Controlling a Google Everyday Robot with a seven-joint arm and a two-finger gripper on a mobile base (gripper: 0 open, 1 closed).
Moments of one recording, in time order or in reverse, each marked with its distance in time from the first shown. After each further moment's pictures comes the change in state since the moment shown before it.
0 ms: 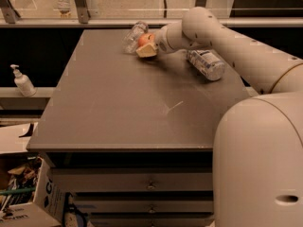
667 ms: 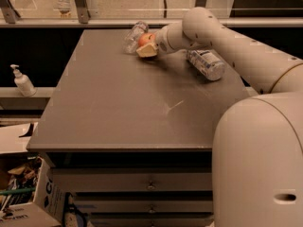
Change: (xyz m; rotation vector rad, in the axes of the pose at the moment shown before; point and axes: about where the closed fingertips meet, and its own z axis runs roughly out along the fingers) arm 0.004 -0.001 0.001 -0.001 0.006 0.007
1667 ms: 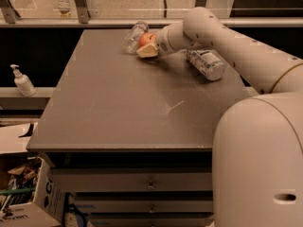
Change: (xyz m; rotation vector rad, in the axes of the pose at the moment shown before) arm -0.001 -0.001 -0.001 0.000 0.000 0.001
